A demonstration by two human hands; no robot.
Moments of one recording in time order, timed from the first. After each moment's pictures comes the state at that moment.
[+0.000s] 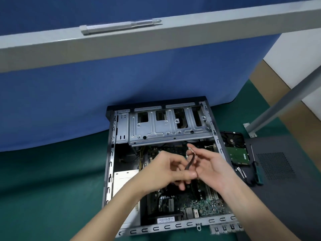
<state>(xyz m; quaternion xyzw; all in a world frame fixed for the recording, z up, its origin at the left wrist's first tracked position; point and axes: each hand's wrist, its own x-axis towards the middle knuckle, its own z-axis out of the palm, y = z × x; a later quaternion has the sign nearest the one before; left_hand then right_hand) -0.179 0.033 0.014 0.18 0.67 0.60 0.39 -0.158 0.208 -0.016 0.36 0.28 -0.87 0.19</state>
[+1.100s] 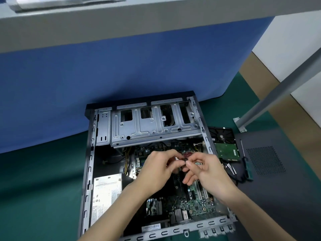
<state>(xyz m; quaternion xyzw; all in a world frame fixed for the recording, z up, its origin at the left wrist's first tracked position) -0.185 0.069 -0.029 0.23 0.85 0.42 0.20 -0.133 0.231 -0.023 0.19 0.75 -0.62 0.15</state>
